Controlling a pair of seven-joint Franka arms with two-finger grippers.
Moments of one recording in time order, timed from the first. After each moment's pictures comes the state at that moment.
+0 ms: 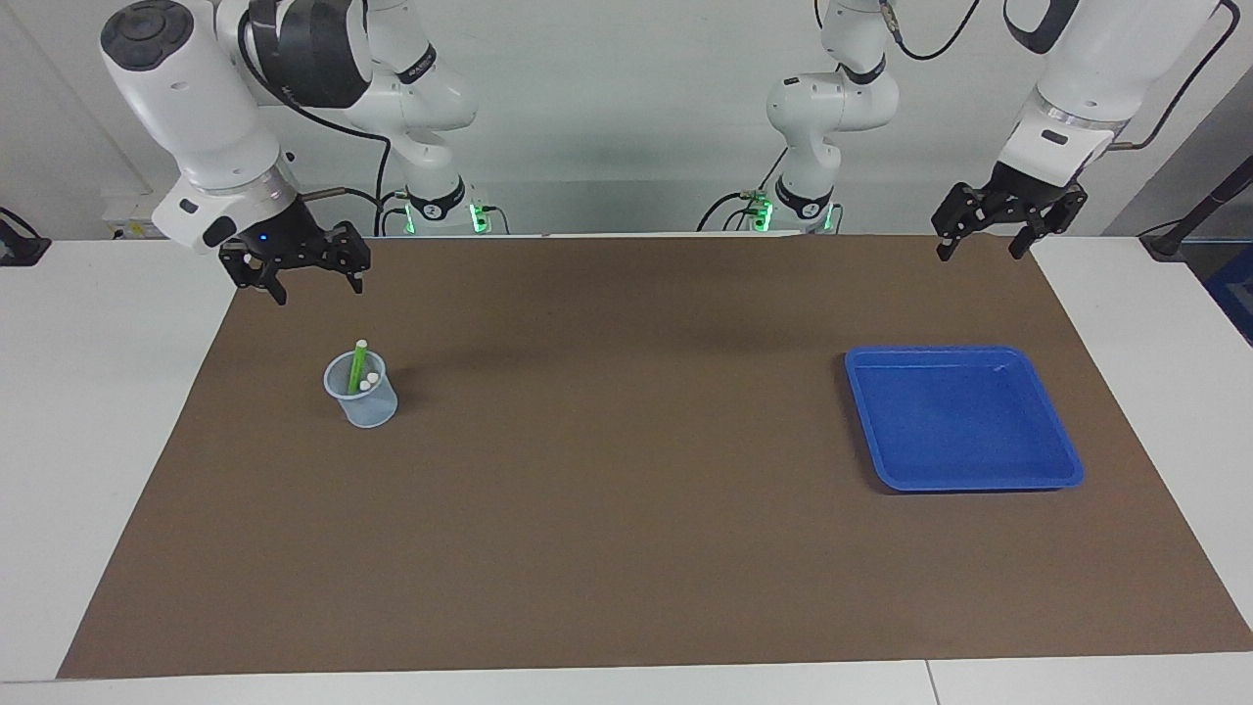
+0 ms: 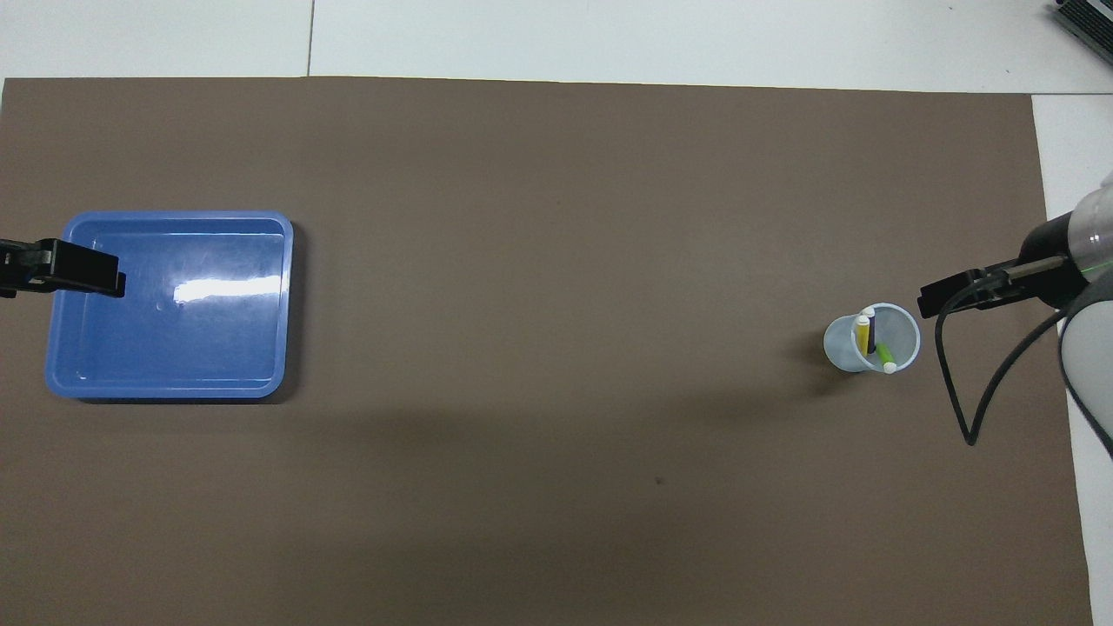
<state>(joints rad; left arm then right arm) -0.01 -0.04 -0.05 -1.58 0.01 1.55 0.00 -0.01 0.00 0.01 -1.68 -0.01 1.63 -0.16</state>
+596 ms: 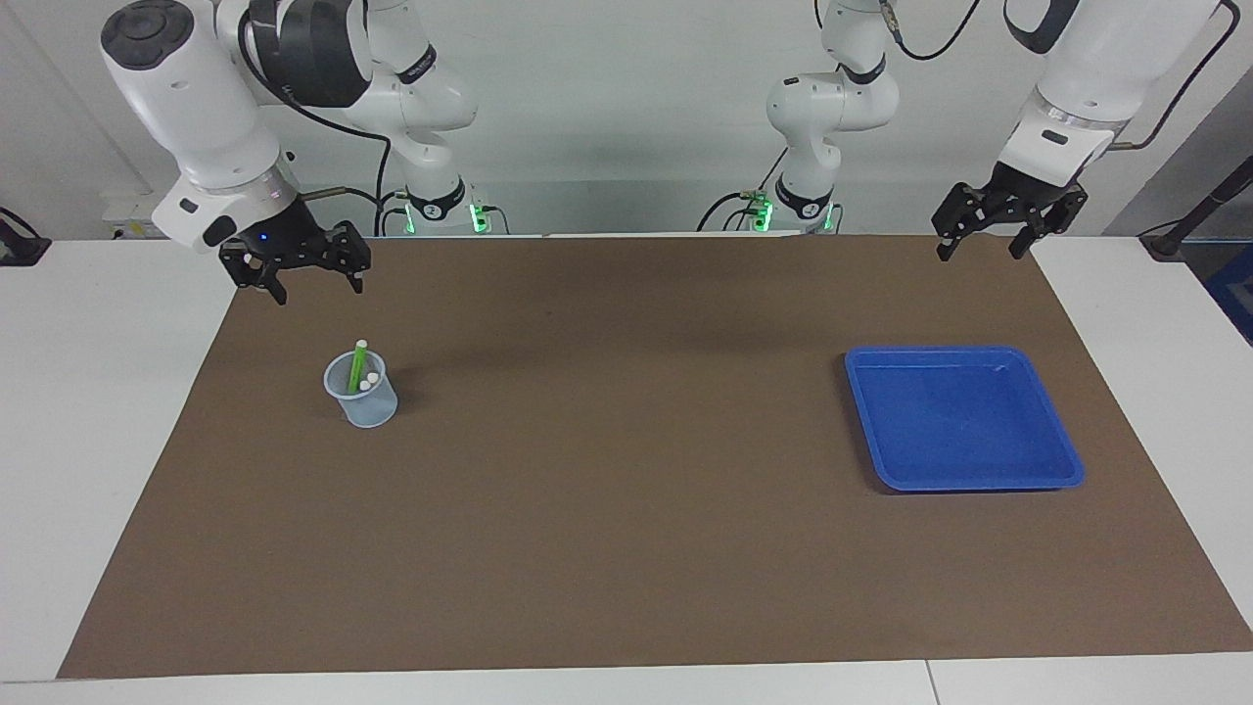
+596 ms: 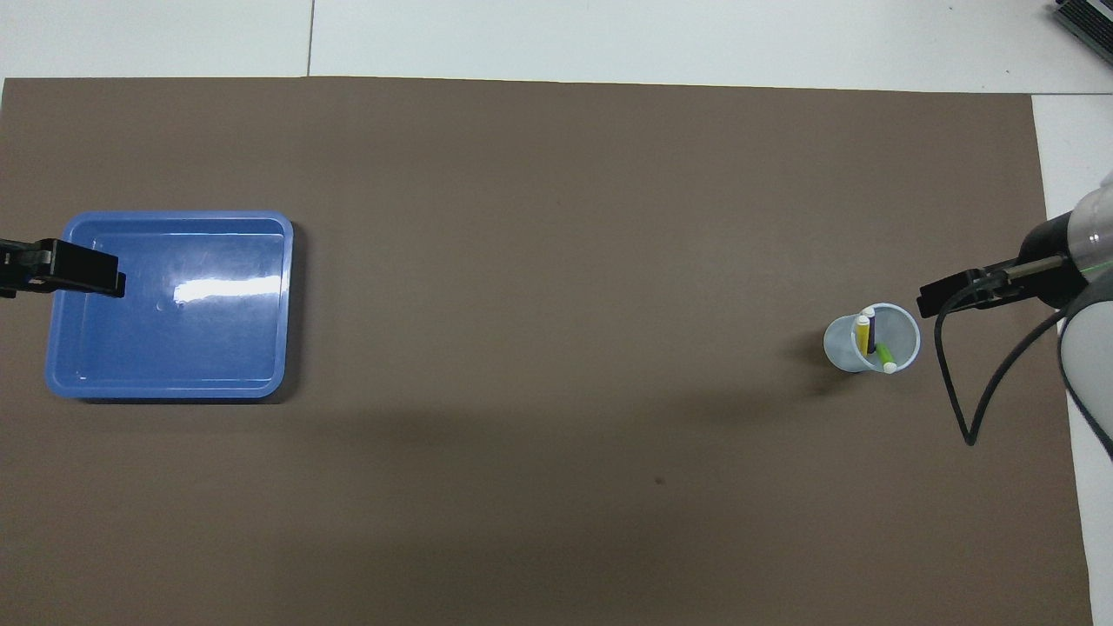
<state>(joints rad) -0.01 -0.04 -0.05 -1.58 0.01 1.55 0.00 -0.01 0.00 0.01 -1.68 -0.01 1.63 -0.15</state>
